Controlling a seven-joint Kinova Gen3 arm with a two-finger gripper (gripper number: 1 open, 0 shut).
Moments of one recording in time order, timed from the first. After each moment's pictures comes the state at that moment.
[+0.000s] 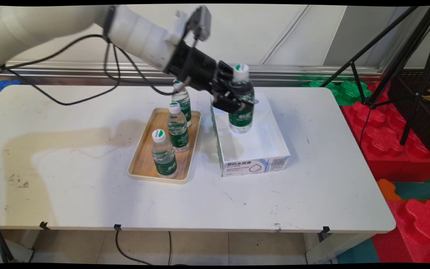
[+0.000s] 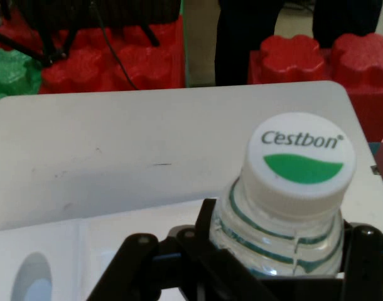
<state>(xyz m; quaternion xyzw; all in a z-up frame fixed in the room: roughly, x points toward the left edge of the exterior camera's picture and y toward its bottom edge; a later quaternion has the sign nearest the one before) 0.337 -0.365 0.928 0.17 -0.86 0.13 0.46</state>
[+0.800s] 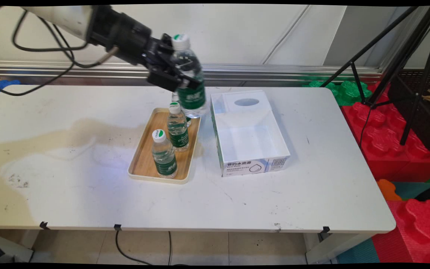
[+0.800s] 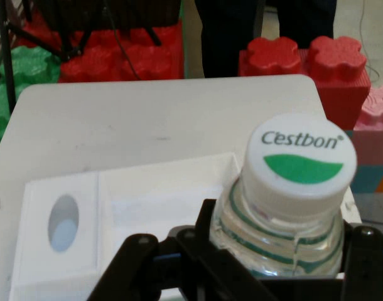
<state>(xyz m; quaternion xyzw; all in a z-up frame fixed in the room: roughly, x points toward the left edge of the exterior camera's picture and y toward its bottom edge) 0.437 -0.300 0.995 0.17 -0.86 0.13 0.46</state>
